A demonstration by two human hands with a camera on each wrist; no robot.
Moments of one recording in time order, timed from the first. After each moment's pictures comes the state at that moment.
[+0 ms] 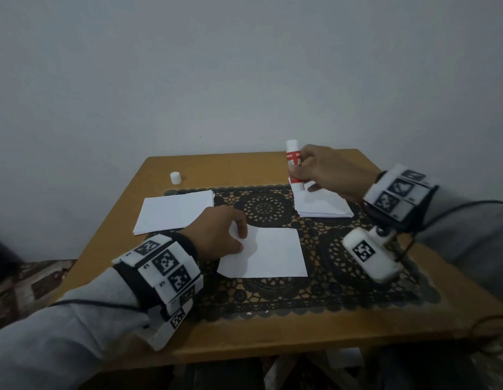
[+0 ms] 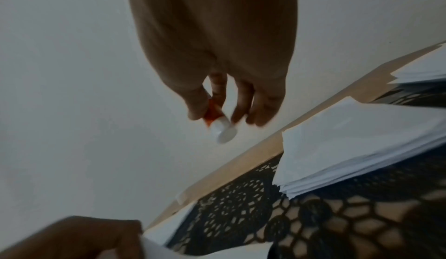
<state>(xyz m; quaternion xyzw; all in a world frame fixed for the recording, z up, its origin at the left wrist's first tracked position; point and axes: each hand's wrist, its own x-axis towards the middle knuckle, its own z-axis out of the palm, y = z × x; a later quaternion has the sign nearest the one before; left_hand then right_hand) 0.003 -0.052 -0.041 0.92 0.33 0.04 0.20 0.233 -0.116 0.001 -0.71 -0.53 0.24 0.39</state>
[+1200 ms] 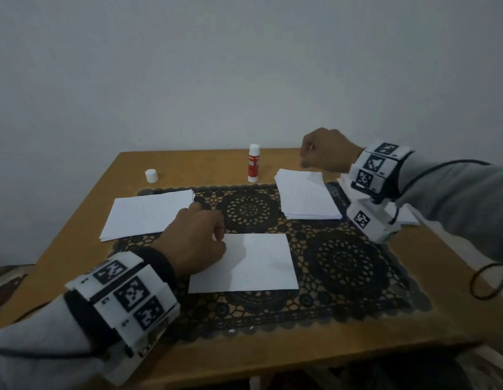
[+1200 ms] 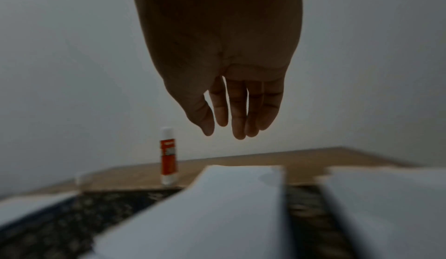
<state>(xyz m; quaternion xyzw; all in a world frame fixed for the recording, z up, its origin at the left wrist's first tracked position) 0.007 -0.053 -0.047 0.91 0.37 0.07 0.17 0.301 -0.074 0.008 -0.81 -0.57 0.00 0.14</state>
